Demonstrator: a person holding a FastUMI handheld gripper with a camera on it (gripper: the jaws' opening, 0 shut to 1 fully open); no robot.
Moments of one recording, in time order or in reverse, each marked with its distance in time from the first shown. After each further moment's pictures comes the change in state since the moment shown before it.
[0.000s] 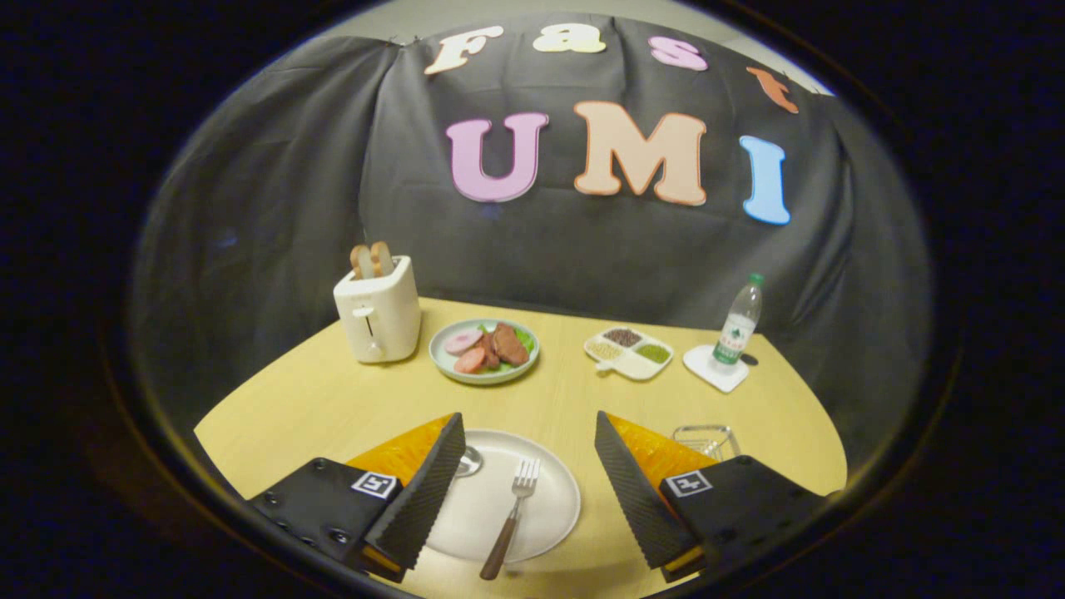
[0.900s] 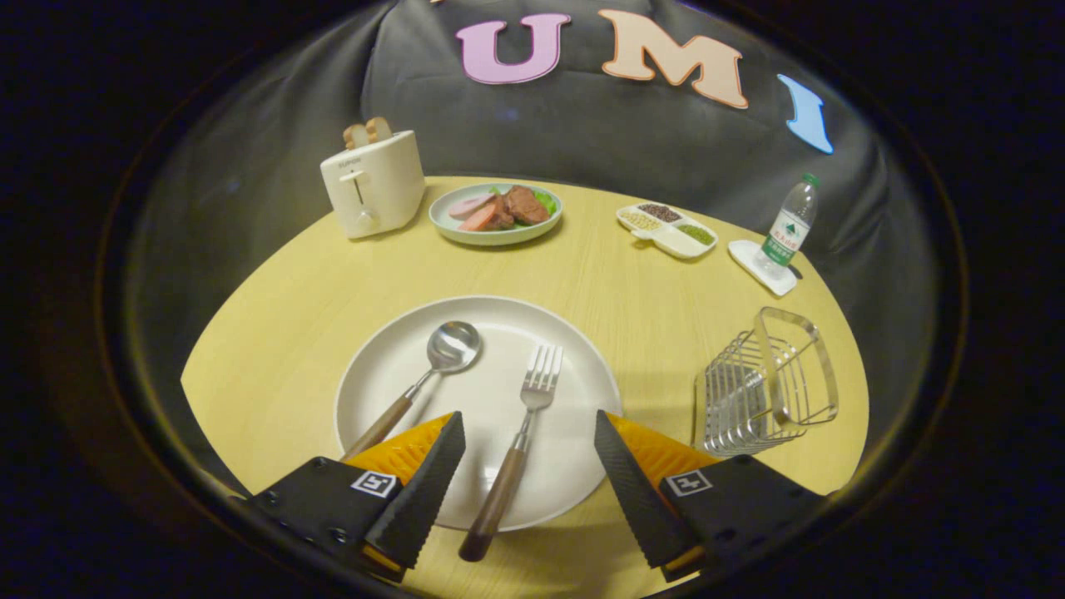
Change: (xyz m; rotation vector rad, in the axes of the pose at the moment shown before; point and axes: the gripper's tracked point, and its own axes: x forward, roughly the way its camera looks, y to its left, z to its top) arm 0.036 0.013 -0.123 -0.073 0.380 0.068
